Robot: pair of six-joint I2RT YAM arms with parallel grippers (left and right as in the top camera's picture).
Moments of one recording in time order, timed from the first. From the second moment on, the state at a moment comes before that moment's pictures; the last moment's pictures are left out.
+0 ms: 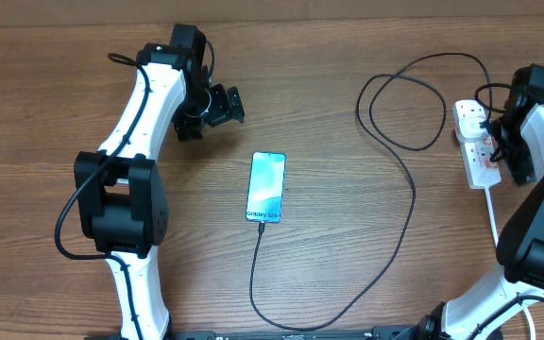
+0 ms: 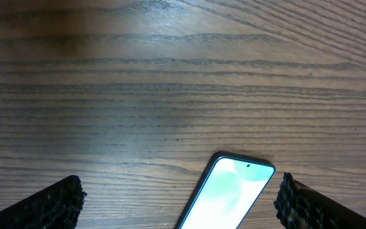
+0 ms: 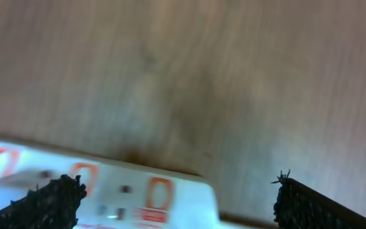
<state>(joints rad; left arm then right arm) -0.16 2.18 1.88 -1.15 0.26 -0.46 -0.36 1.94 1.47 -0.89 0.42 0.88</state>
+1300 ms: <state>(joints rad) -0.16 2.18 1.88 -1.15 0.26 -0.46 -0.46 2.04 1.43 -0.73 0.22 0.62</state>
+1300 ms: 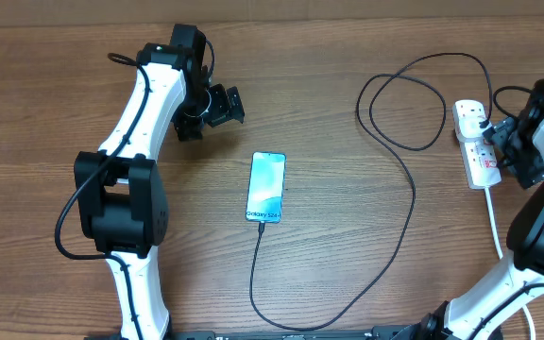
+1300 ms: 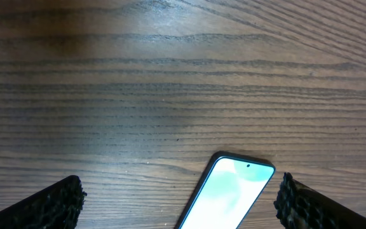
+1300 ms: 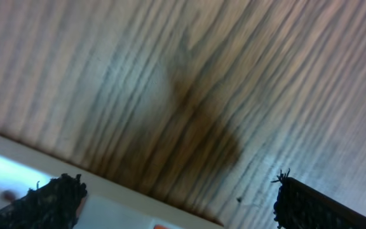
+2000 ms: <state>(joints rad) -0.16 2.18 1.88 -1.15 0.26 -0.46 -0.47 2.04 1.43 -0.72 0.15 0.59</state>
